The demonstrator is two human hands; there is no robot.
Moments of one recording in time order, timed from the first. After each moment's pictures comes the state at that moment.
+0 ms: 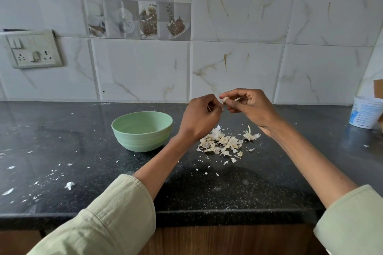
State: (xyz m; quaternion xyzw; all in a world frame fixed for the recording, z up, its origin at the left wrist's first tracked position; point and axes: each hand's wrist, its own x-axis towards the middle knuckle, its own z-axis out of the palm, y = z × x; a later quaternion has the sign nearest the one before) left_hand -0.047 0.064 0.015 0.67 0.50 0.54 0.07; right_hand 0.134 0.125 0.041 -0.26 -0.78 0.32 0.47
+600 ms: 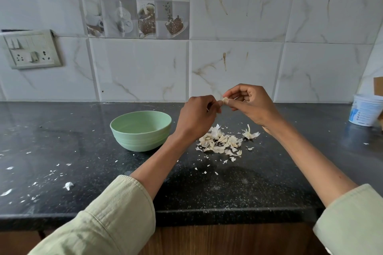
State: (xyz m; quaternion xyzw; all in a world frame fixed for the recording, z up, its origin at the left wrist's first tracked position) left_hand -0.052 0.068 0.014 0.69 0.53 0.49 -0.04; right_hand 0.137 0.125 0.043 -0.28 -0.79 0.25 0.49
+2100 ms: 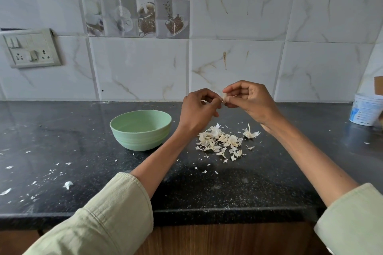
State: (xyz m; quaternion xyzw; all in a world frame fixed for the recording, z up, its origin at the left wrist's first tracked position) left_hand -0.045 0.059 0.023 0.61 0.48 0.61 0.16; right_hand 0.134 0.119 0.045 -0.25 -0.77 0.31 0.50
